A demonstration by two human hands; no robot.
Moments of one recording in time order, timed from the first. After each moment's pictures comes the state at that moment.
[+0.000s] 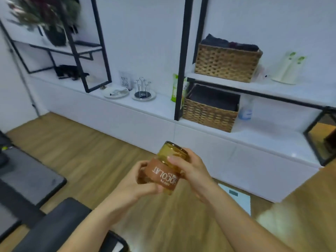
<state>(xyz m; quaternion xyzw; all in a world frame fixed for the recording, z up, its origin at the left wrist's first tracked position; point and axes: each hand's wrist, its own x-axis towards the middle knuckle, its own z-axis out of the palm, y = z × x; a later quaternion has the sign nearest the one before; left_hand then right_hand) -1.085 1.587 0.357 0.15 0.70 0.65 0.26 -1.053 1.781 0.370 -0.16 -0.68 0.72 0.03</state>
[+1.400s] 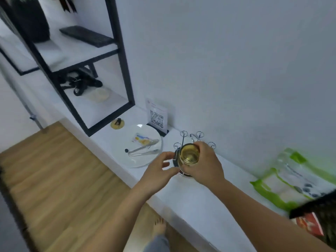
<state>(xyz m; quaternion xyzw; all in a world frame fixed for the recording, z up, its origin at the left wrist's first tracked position) -2.110 1.692 0.273 0.04 0.80 0.57 0.19 -2.117 1.873 0.248 -0.07 -0.94 0.33 0.06</state>
